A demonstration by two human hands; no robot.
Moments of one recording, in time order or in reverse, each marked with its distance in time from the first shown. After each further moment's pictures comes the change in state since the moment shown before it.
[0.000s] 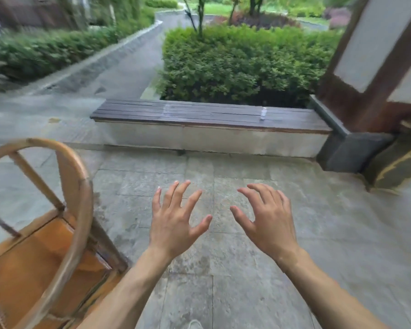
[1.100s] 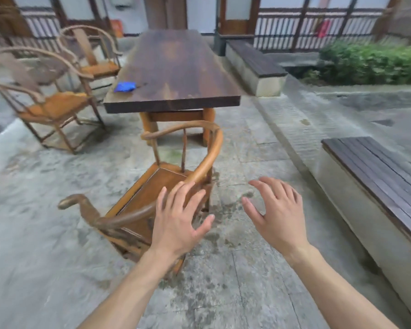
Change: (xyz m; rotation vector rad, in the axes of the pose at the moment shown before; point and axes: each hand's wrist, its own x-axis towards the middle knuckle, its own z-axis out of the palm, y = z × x) left_hand 0.161 -0.137 0.067 0.701 0.165 -1.150; right_hand 0.430 -0.132 0.286 0.726 -0.266 -1.074
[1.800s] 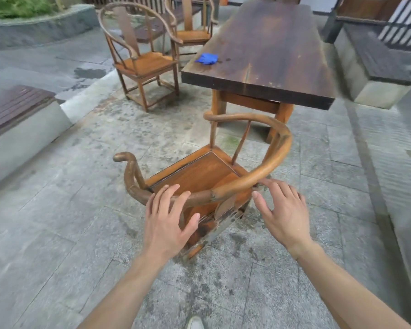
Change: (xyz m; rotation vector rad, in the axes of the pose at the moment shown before) left_hand -0.019 -0.052 0.033 0.122 0.057 -0.543; right_hand 0.108 -0.001 0.122 0.239 -0.323 -0.258
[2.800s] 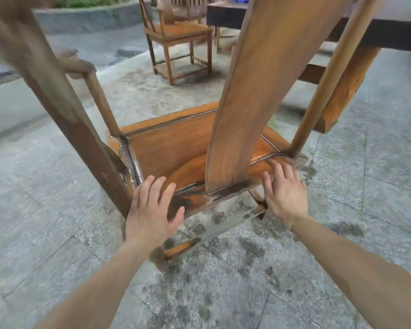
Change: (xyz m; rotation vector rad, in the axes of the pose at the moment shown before) left_hand -0.102 -0.100 0.435 0.400 -0.055 -0.117; right_hand 0.025 0.260 0.438 0.078 -0.103 -0.096
